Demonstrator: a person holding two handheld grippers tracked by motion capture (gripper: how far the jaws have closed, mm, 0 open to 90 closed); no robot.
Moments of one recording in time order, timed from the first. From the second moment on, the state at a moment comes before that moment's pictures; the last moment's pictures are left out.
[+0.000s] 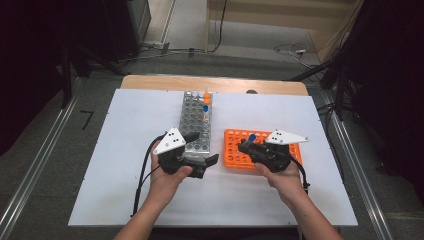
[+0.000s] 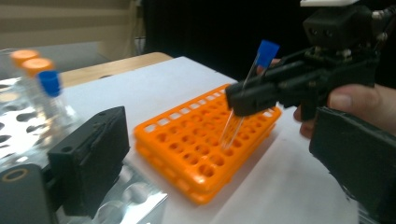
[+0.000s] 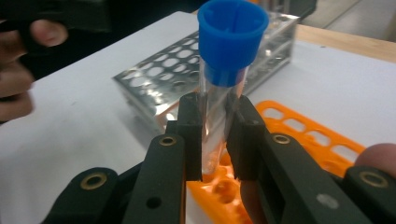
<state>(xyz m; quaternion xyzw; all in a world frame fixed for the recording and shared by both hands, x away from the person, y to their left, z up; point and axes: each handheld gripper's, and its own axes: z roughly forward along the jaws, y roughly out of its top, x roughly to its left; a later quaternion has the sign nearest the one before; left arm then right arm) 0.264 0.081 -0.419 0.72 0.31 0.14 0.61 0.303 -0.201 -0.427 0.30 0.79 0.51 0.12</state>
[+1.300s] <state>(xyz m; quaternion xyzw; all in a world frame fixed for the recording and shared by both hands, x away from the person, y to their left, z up) 0.326 0.085 -0.399 0.69 0.31 0.19 0.62 0.272 -0.270 -0.442 0.28 0.81 0.51 0.11</state>
